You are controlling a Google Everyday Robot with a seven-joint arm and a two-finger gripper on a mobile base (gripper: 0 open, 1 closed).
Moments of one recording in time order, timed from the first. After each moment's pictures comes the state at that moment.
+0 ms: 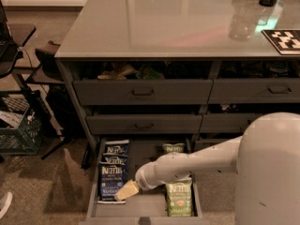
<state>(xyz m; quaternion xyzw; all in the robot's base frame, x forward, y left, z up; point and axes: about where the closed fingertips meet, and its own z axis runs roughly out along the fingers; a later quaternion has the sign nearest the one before) 0.483 0.077 0.412 -0.37 0.87 0.26 0.19</state>
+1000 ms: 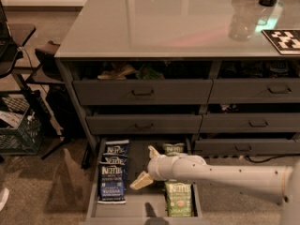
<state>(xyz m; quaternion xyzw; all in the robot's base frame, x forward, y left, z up) 0.549 0.040 0.421 -0.50 0.75 0.20 0.38</state>
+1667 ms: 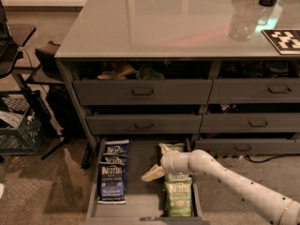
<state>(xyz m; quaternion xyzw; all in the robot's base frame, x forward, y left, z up) 0.592 -0.004 0.392 -0.46 0.75 0.27 0.40</state>
